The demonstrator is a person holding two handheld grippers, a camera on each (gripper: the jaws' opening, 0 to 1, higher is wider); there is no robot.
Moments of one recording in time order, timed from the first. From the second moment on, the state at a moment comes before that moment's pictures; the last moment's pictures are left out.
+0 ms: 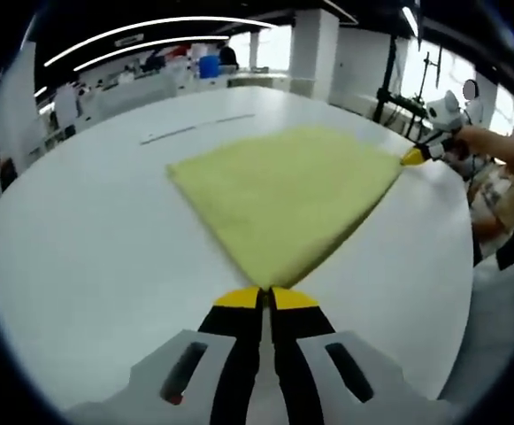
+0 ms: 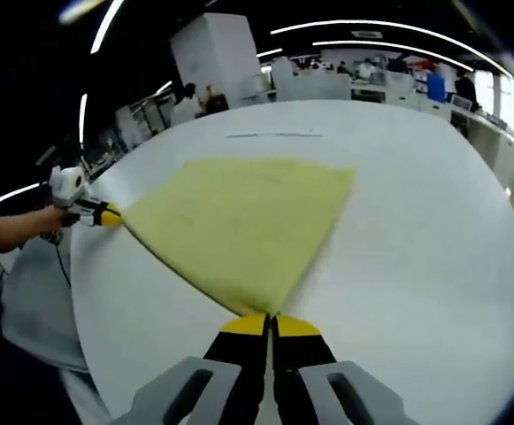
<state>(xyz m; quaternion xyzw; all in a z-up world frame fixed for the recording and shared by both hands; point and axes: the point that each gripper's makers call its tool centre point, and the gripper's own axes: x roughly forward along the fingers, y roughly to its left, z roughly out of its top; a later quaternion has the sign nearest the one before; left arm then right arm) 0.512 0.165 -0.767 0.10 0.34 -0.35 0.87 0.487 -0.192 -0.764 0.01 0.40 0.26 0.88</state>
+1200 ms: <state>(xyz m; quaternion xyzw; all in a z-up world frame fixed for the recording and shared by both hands) 0.470 0.158 -0.768 0.12 0.34 -0.36 0.86 0.438 -0.197 -0.769 0.01 0.41 0.26 0.87</state>
